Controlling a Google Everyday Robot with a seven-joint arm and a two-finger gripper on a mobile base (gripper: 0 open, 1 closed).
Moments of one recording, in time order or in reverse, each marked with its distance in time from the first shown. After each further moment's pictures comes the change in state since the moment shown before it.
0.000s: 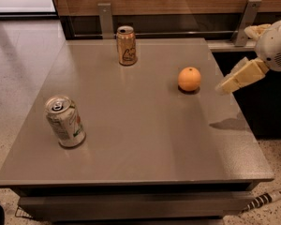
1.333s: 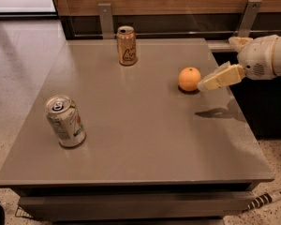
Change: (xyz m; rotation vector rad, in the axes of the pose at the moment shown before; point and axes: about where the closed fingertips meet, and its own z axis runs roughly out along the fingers) arm -0.004 -0.011 0.054 -0.025 -0.251 0.144
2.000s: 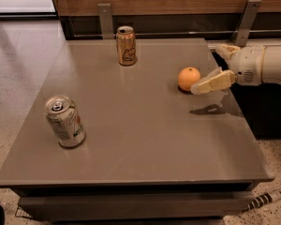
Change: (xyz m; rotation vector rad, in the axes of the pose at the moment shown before) arm 0.008 0.006 0.028 -0.117 -0.140 0.036
